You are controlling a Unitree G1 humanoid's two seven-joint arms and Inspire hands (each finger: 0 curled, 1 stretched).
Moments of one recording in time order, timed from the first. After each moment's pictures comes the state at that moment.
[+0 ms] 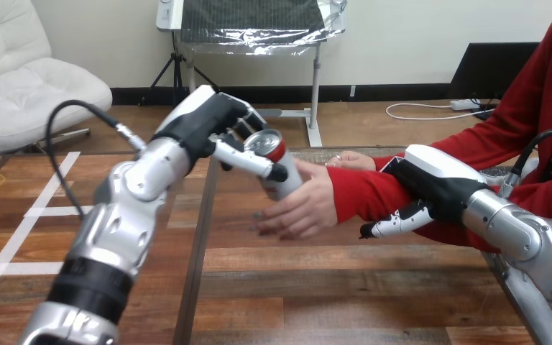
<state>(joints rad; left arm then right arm) -0.70 0.29 -0.20 0.48 0.32 0.21 -0.30 -0.70 -0.54 0.34 1.03 -0.51 -0.50 0.16</state>
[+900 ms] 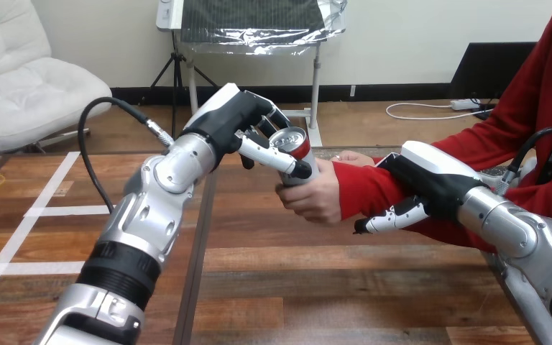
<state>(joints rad) -0.77 0.21 -0.22 0.60 0.32 0.19 -0.27 -0.70 -0.52 0.34 1.03 -0.47 -0.49 0.17</state>
